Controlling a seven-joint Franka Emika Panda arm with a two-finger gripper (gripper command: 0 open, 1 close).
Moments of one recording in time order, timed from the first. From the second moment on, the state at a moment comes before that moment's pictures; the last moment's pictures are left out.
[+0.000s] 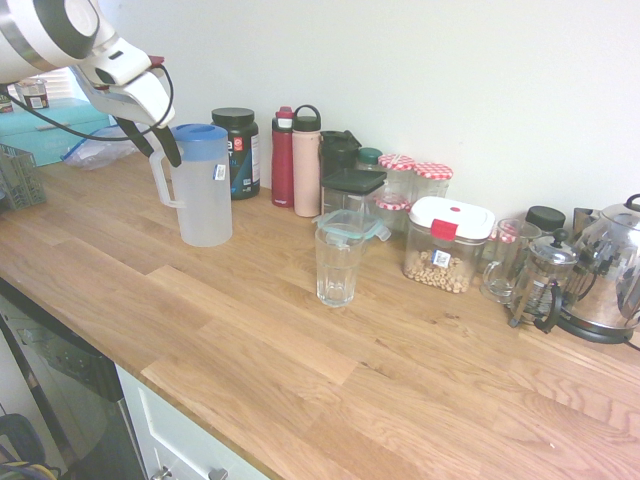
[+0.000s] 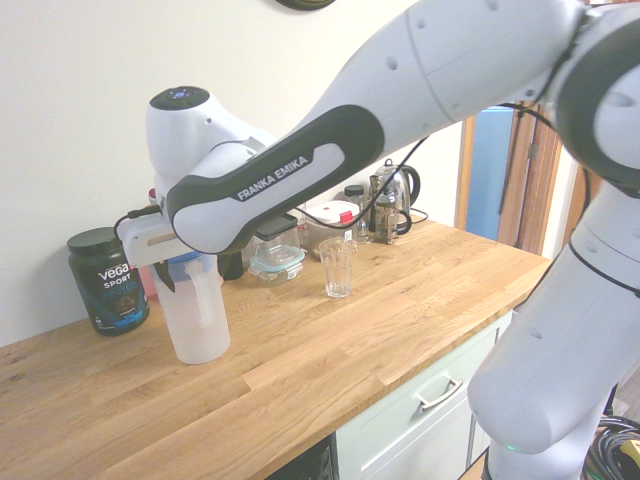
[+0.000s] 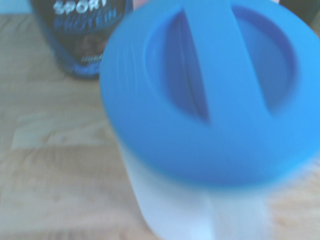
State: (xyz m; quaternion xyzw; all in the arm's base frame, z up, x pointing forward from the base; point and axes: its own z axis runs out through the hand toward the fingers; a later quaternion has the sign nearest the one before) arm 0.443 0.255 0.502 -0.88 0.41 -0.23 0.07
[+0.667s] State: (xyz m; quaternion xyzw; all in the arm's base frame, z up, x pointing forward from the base) arm 0.465 0.255 0.484 -0.89 0.40 -0.22 0.07
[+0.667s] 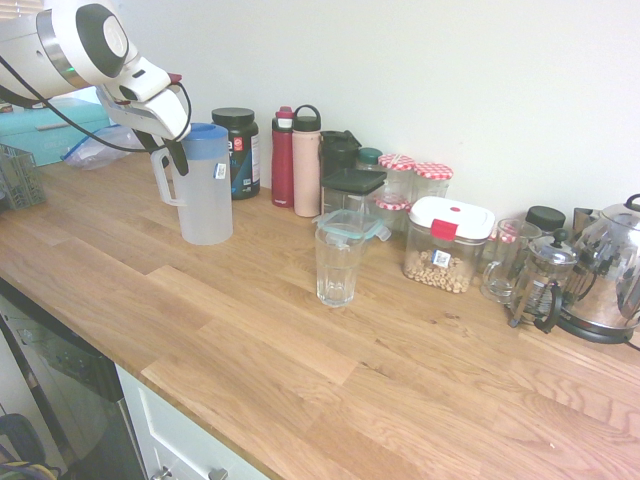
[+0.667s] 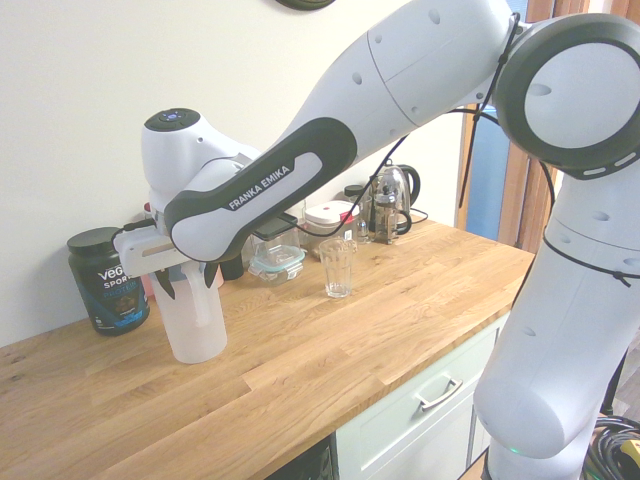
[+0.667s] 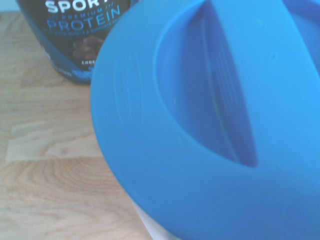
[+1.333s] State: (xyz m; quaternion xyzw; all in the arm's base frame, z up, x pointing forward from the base) arm 0.456 0.257 0.477 -0.89 0.39 -0.21 0.06
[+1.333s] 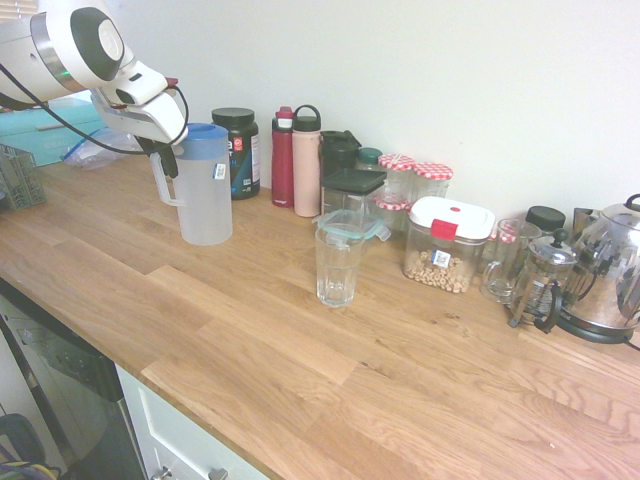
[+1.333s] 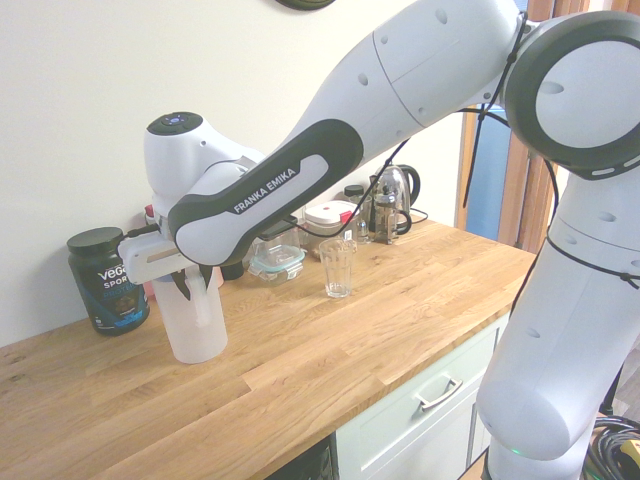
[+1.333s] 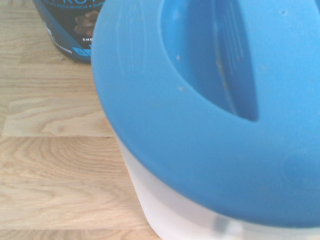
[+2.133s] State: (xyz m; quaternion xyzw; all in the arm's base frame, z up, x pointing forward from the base) arm 0.359 0.228 0.530 -0.90 0.35 -0.24 0.07
